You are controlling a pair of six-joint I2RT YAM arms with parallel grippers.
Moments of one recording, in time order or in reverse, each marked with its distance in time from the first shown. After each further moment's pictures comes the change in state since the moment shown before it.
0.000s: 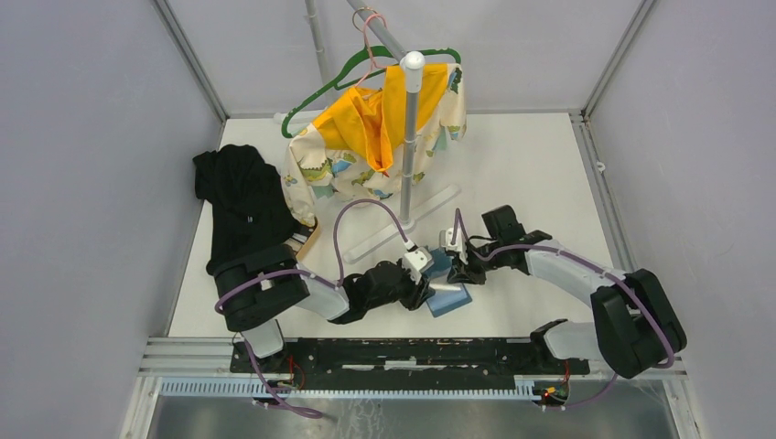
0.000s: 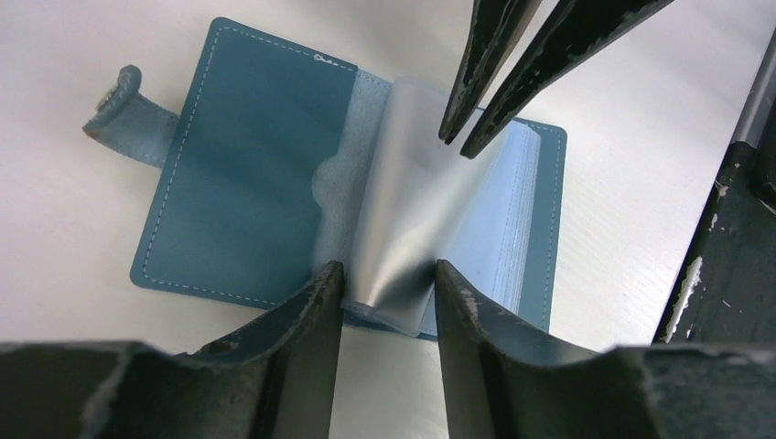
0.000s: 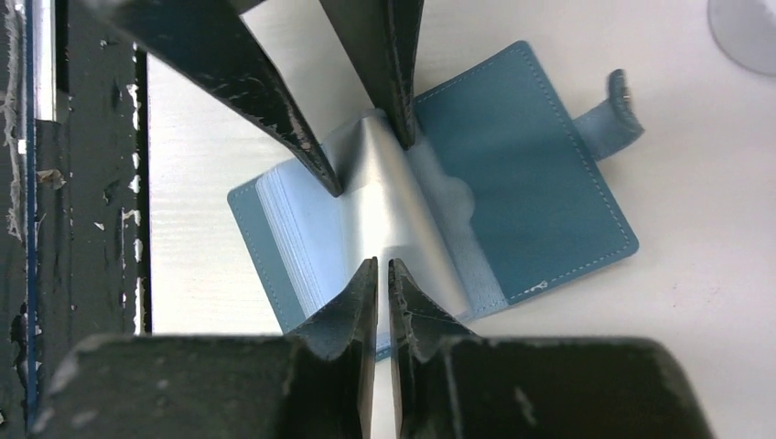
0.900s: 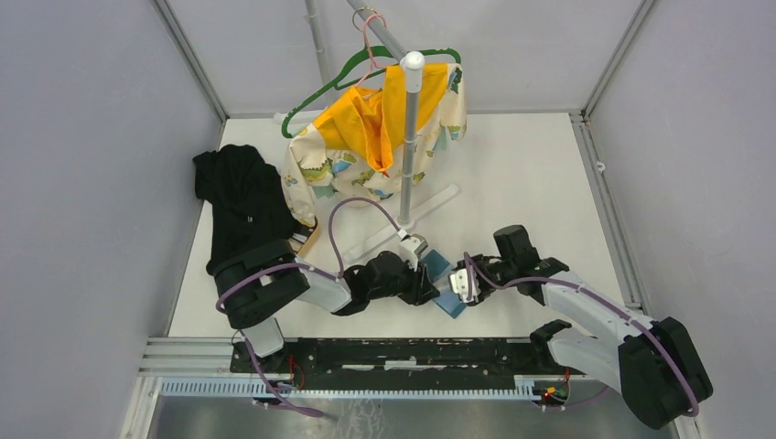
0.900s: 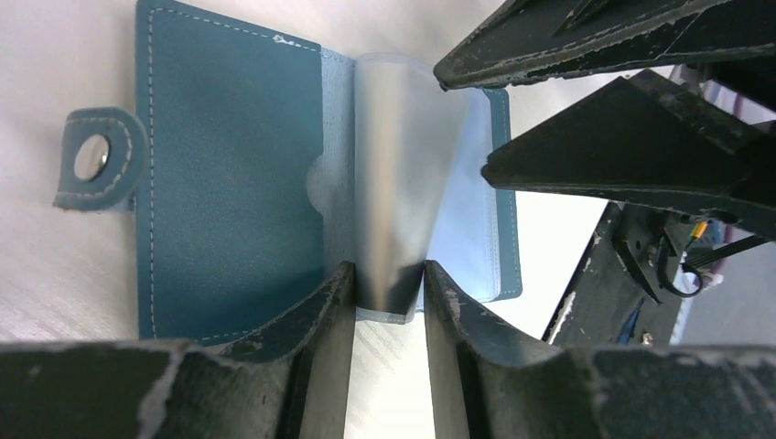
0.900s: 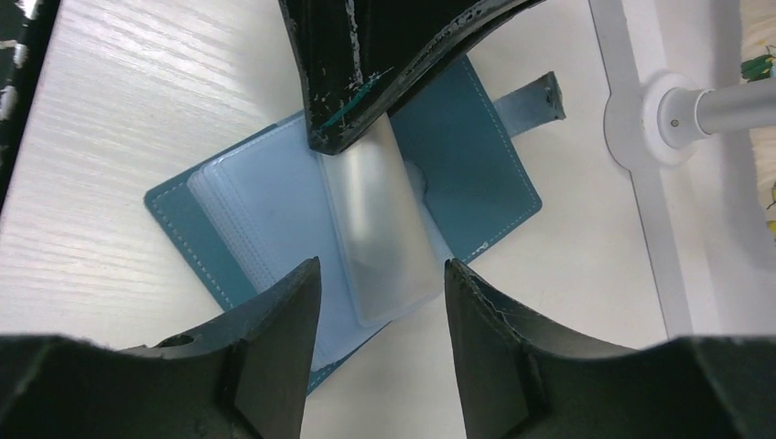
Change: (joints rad) left arm 0.057 0.007 0.051 -0.092 0.144 -0.360; right arm 0.014 -0.284 -0.186 0.037 0.067 -0.482
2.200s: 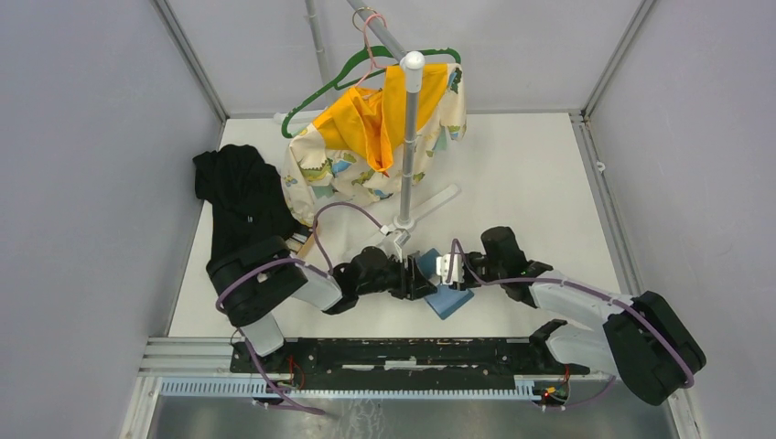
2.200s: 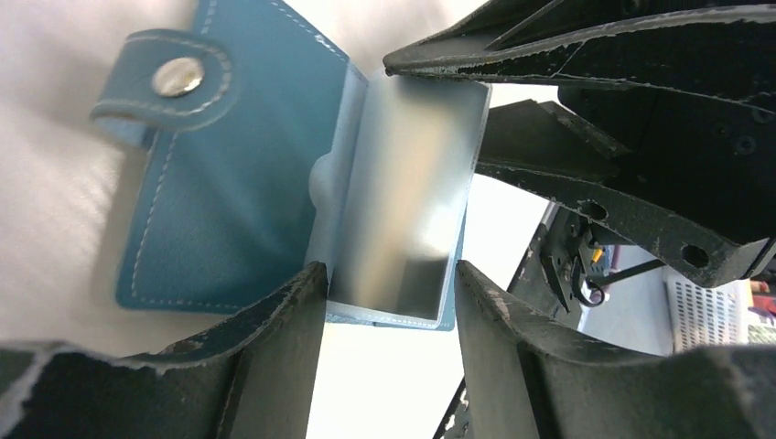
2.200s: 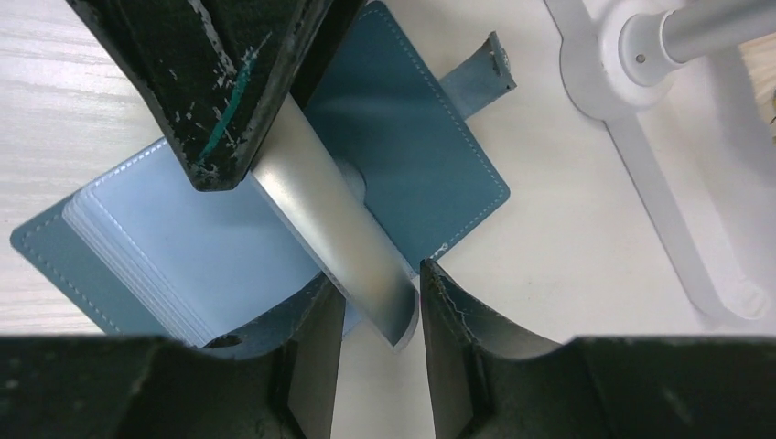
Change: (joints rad) left arm 0.100 0.021 -0.082 0.175 0.141 -0.230; right arm 0.119 0.103 -0.068 0.399 0.215 0.347
